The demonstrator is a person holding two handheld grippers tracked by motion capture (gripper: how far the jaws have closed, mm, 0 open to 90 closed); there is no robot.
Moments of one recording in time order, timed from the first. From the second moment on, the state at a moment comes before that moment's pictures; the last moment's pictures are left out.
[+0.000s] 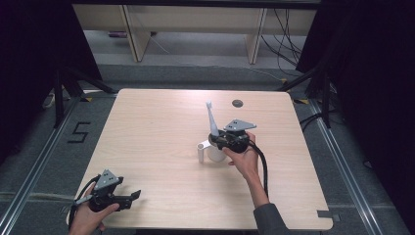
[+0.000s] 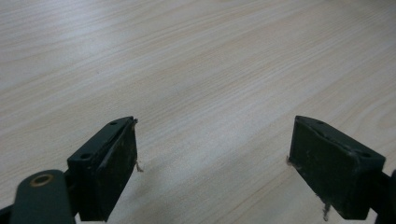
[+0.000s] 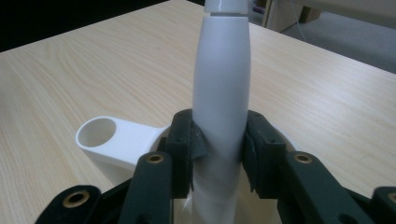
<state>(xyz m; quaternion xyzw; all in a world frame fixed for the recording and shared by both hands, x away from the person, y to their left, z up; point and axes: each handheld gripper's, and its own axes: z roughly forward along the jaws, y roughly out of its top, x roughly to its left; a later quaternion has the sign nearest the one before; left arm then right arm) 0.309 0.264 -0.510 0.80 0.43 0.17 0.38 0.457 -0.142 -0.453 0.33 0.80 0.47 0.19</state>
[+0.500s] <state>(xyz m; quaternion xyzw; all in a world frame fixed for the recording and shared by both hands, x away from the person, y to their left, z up) 0.309 0.265 -0.510 0.80 0.43 0.17 0.38 0.459 -0.143 -0.458 0.34 0.80 0.46 0.18</state>
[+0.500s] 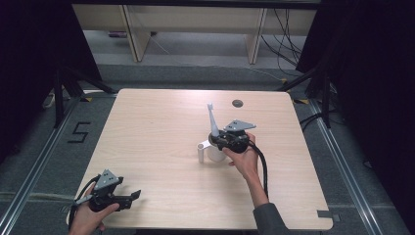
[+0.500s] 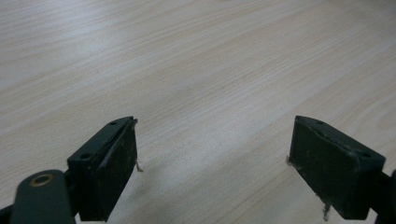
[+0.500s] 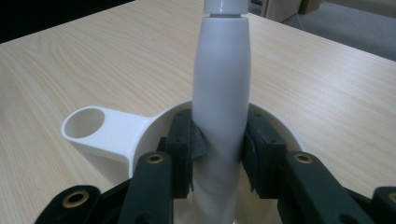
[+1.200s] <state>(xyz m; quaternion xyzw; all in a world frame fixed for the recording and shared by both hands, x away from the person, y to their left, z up) 0.309 0.264 -0.510 0.80 0.43 0.17 0.38 0.461 -0.143 -0.457 0.36 0.79 0.46 0.17</state>
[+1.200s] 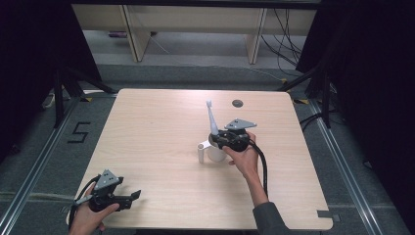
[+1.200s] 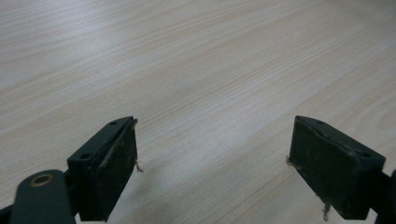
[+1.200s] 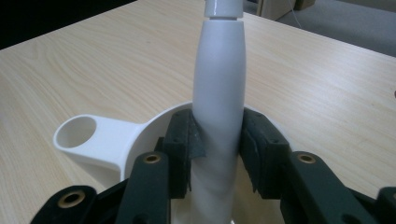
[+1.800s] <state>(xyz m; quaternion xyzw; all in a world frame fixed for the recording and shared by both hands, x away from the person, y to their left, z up) 0.309 0.264 -0.510 0.80 0.43 0.17 0.38 0.455 -0.153 -0.444 0.36 0.78 0.48 0.18</state>
